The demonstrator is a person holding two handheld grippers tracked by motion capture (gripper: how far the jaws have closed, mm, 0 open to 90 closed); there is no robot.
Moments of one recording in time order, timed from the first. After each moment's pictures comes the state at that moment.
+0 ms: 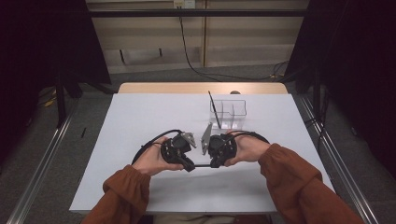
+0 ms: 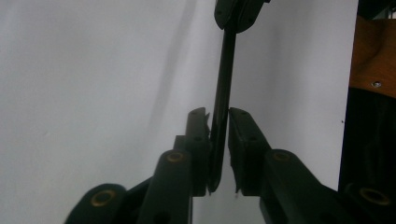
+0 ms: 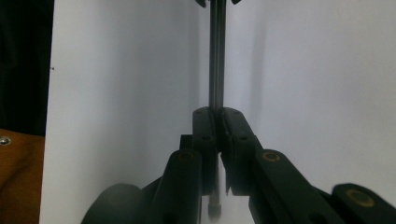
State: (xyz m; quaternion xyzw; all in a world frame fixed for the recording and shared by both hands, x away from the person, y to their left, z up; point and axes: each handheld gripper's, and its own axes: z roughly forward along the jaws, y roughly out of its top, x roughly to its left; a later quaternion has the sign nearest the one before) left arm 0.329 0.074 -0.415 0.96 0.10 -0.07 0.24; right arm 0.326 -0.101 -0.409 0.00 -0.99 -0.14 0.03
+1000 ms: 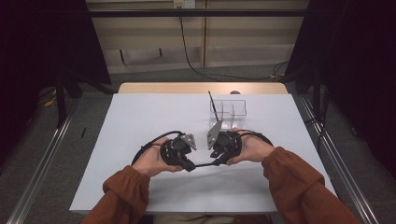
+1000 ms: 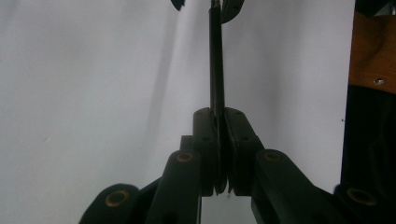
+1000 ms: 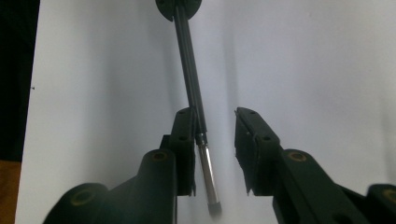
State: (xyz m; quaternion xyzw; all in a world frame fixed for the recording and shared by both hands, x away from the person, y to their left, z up) left arm 0.325 0.075 -0.415 0.96 0.09 -0.06 0.25; right arm 0.329 -0.121 -0.409 -0.04 -0.98 -0.21 -0.01
